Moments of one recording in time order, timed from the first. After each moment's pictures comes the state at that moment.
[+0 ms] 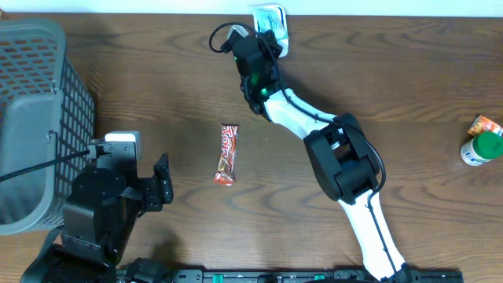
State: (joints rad) left arm -0.32 0.69 1.12 -1.05 -0.22 -0.20; right arm 0.58 2.45 1.81 0.30 0.82 -0.97
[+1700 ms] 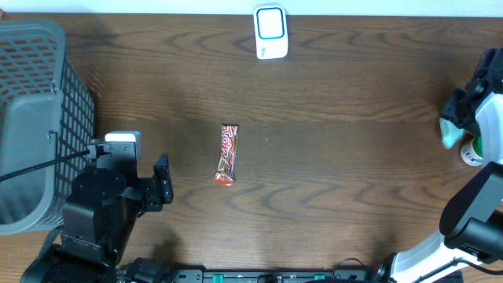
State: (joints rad) left arm -0.32 0.69 1.12 -1.05 -0.22 -0.20; right arm -0.41 1.85 1.48 -0.84 0.21 0.20
